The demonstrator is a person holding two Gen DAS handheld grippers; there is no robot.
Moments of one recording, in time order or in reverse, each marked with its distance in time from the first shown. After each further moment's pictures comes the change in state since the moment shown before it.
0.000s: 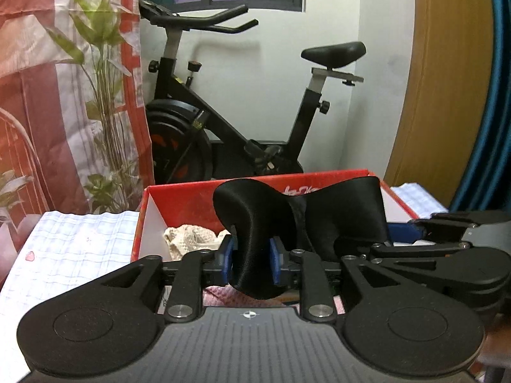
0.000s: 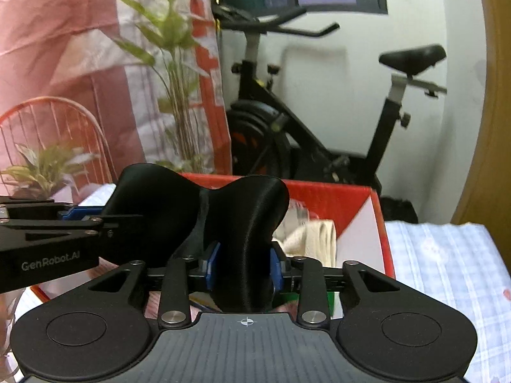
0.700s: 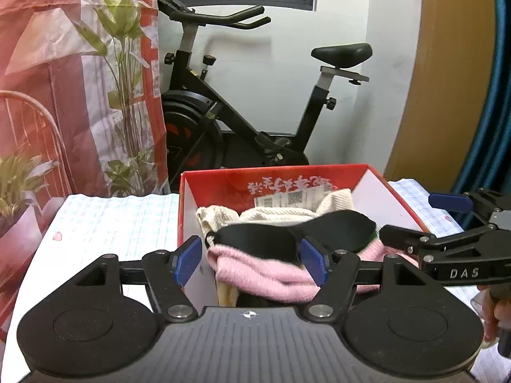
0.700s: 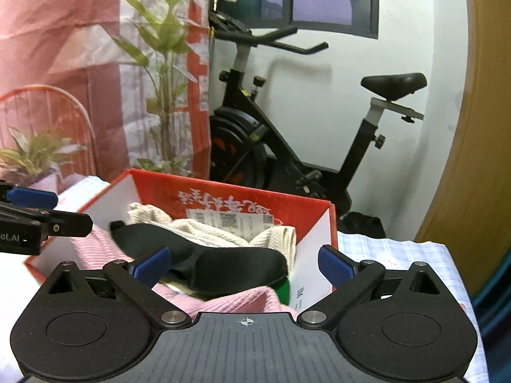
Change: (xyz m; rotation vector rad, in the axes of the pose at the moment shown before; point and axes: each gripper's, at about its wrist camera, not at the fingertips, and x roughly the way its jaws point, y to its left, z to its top) left arm -0.064 0.024 0.000 -0.035 0.041 0.000; right arm -0.052 0.001 -0.002 -0.087 -0.046 -0.086
